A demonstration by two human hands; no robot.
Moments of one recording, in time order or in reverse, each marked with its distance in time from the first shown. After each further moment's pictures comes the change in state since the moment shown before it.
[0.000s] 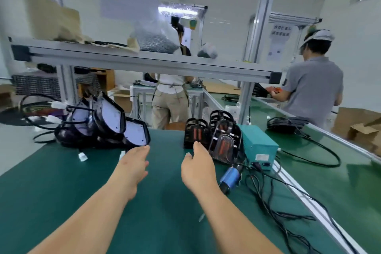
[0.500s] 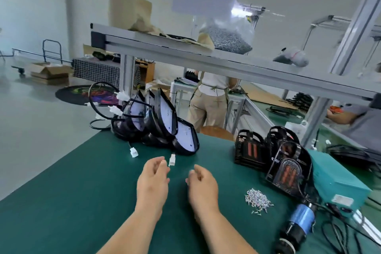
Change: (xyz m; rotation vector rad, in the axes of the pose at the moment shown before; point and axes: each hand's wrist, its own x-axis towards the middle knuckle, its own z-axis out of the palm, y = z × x) left_hand 0.042 -0.042 -0.072 -0.193 0.324 0.157; right_hand 0.027 -0.011 0.154 0.175 -0.143 0.102
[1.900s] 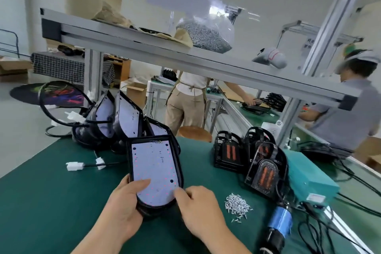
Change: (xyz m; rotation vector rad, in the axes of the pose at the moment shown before) left_hand 0.024 -0.006 0.003 -0.400 -0.222 -0.358; right_hand -0.003 0.003 -0.049 -0.443 -0.072 -0.143
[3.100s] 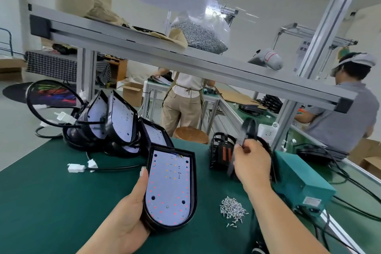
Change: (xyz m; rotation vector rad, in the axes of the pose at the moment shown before) left_hand -0.020 -0.005 0.019 0.065 -0.284 -0.221; right_hand 0.076 0.044 -0.108 0.122 0.625 -0.004
